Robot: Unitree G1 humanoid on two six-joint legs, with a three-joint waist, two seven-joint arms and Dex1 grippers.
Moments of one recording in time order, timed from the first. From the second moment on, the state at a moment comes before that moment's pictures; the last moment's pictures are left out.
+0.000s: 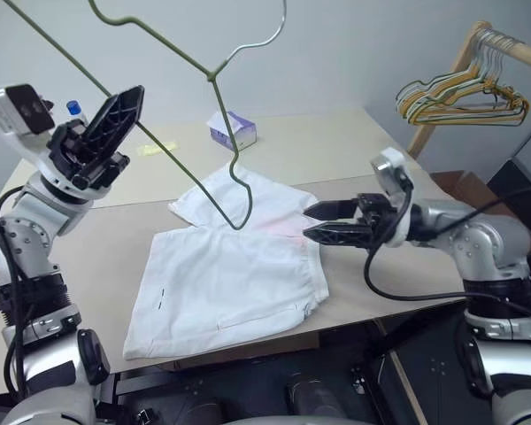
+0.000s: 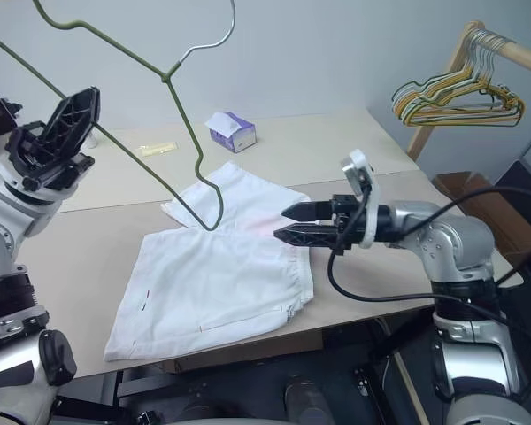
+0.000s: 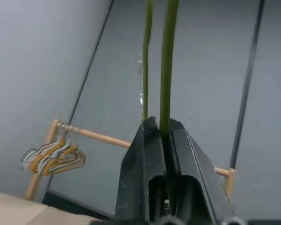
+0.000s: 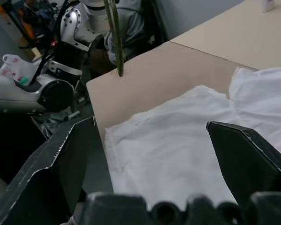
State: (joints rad) left arm -0.63 0.59 0.48 0.08 -1.30 0.84 -0.99; right arm -0.68 -0.60 0.00 -0.05 0.80 0.99 1.15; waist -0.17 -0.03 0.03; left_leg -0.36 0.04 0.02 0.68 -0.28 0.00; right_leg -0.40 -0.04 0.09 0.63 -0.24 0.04
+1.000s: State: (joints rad) left arm -0.62 0.50 0.42 0.04 -1.24 0.78 -1.05; right arm -0.82 -0.42 0.11 -0.07 0.84 1.17 1.00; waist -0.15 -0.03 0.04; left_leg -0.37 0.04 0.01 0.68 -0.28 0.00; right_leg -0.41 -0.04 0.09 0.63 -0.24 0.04
